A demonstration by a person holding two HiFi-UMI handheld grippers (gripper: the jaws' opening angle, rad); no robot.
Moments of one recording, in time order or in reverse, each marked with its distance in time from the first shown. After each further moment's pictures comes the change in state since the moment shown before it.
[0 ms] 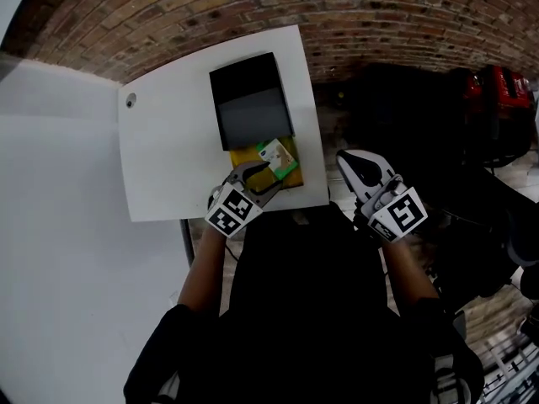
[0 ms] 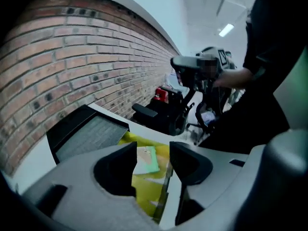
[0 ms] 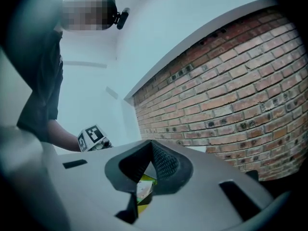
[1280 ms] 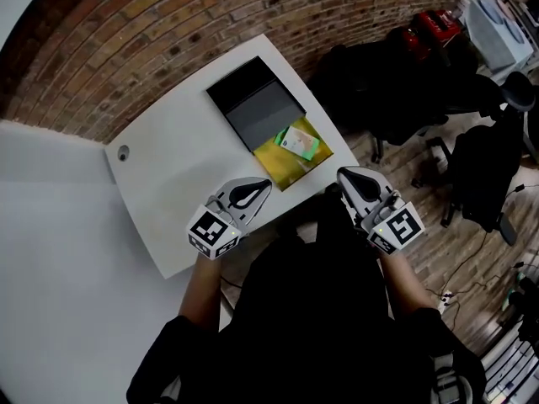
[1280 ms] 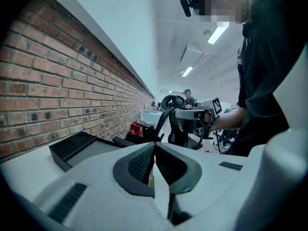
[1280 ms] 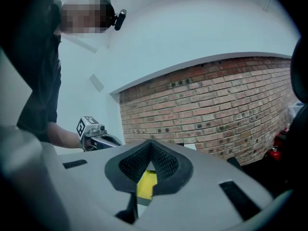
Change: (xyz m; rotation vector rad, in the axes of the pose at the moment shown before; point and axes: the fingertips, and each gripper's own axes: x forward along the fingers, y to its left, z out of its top) left arm -0.177 0.012 -0.037 0.118 -0.508 -0.330; right arm 0.030 0.192 -0.026 -0.057 -0.045 -0.421
